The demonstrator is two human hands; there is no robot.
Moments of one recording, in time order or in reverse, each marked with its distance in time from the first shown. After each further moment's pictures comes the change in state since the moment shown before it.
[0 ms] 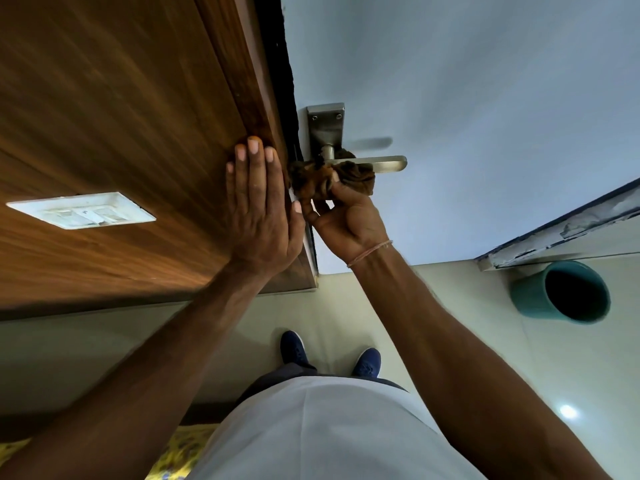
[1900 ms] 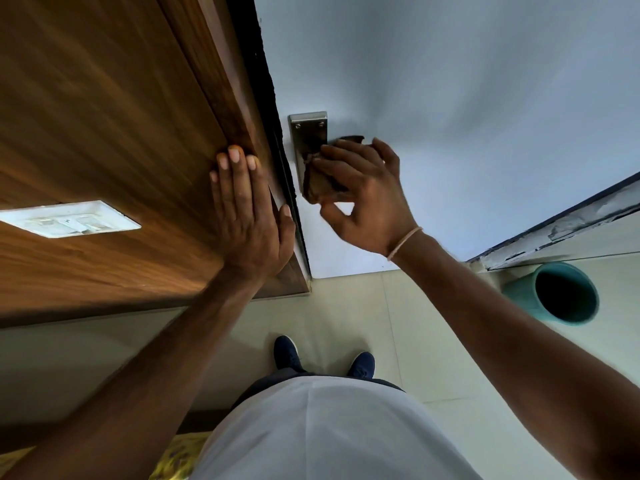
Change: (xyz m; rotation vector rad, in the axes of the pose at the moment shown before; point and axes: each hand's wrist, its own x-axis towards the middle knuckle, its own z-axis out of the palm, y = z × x) left_hand 0.001 0.009 0.008 0.042 0.016 -0.046; right_hand -0.021 -0.073 -0.002 -2.132 -0.220 -1.292
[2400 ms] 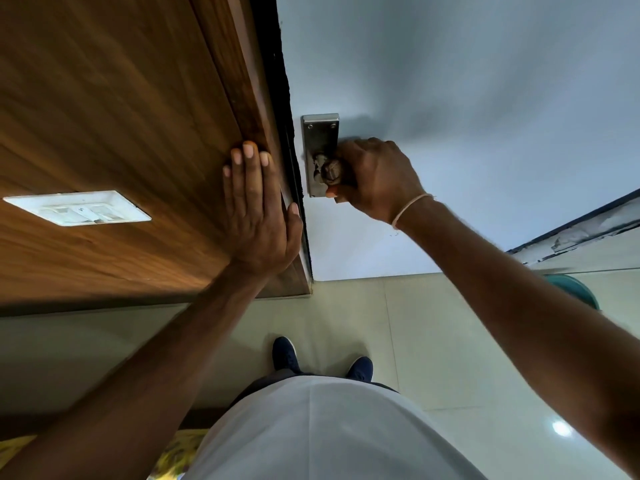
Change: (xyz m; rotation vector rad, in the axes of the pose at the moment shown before) left_hand 0.000 0.002 -0.005 -0.054 0.022 0.001; right_hand 0.042 0.017 -0.008 -0.117 -0.346 0.066
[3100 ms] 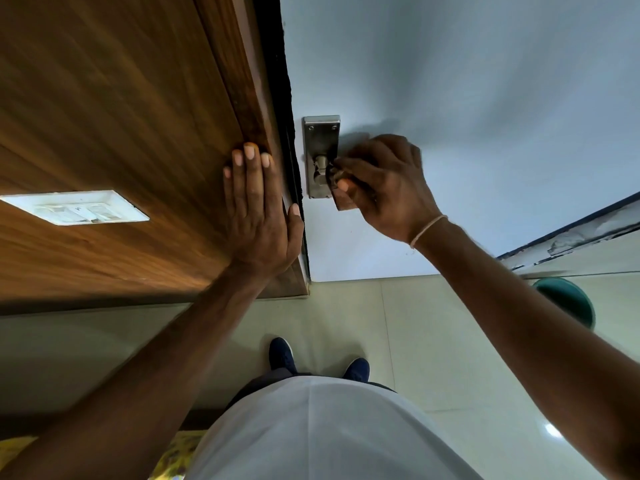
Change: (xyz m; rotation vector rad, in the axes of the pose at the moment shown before) left_hand -0.001 0.001 0.005 0.006 0.003 -0.020; right_hand -0.030 0.018 0.011 -0.020 0.277 -0.127
